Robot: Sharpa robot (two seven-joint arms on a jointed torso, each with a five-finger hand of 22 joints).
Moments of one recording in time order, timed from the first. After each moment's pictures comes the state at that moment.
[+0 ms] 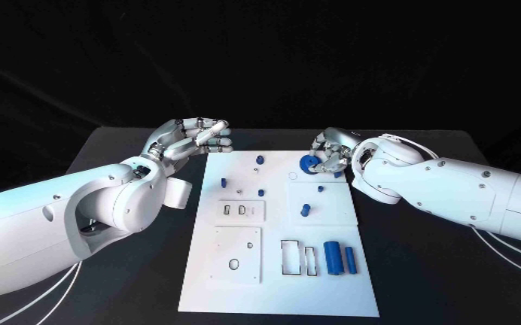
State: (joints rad) left arm 1.19 -0.98 0.01 1.73 -0.07 -0.38 0.36; left_hand 1.60 0.08 -0.32 0.28 0.18 0.79 0.20 0.28 0.26 0.99 0.19 0.07 0.08 0.93 0.14 0.27 0.35 0.17 0.86 0.24 0.38 0.16; right arm 1.28 -0.74 -0.12 1.36 -1.29 -0.30 -0.28; right_hand 1.36 -0.23 0.34 0.16 0.25 0.81 0.14 0.38 0.47 1.37 0.06 1.40 1.31 1.47 -0.01 1.57 1.31 0.01 1.46 0.11 1.55 1.31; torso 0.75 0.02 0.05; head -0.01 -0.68
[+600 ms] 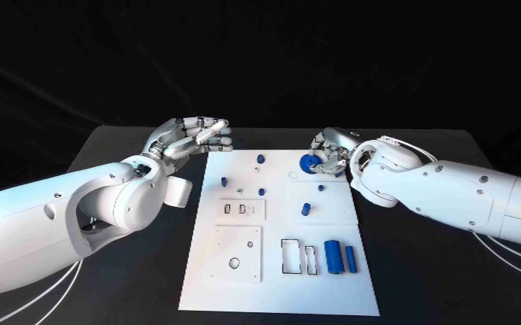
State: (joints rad) left arm 1.19 -0.98 0.01 1.72 -0.07 -0.38 0.36; left_hand 1.60 0.08 -0.32 0.28 0.18 0.78 0.20 0.28 0.26 0.99 0.18 0.07 0.08 0.93 0.14 0.27 0.35 0.17 0.86 0.24 0.38 0.16; right arm 1.26 -0.74 -0.12 1.38 -1.36 -0.35 -0.29; right_hand 1.33 -0.26 0.52 0.12 0.28 0.89 0.13 0.38 0.45 1.41 0.04 1.44 1.31 1.47 -0.01 1.57 1.31 0.01 1.47 0.10 1.57 1.31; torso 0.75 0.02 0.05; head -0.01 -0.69
